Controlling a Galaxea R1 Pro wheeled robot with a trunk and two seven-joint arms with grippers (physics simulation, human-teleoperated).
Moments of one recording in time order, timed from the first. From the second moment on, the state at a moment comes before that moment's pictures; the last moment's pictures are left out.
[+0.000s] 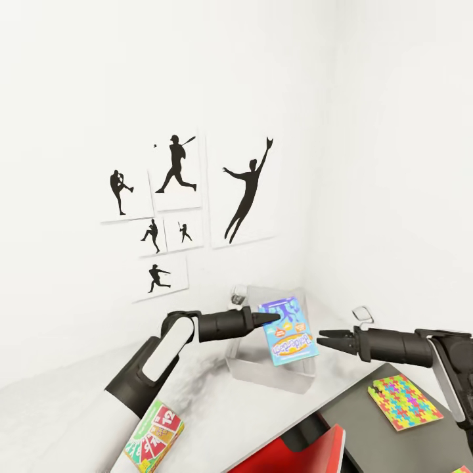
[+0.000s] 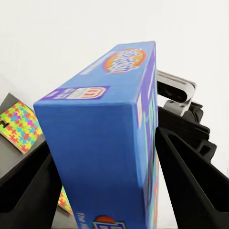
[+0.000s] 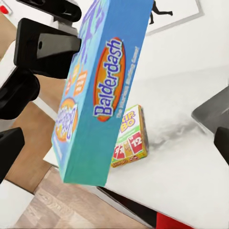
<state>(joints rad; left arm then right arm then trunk) -0.69 -0.03 -0.47 -1.17 1.09 0.86 -0.42 -0.42 -0.34 -0.19 -1.53 -0.11 1.04 1.45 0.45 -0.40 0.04</state>
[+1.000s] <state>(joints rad) -0.69 -0.04 -0.53 -1.15 0.98 0.85 -0.49 -0.42 -0.34 -0.19 -1.52 -0.11 1.04 1.48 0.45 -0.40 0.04</state>
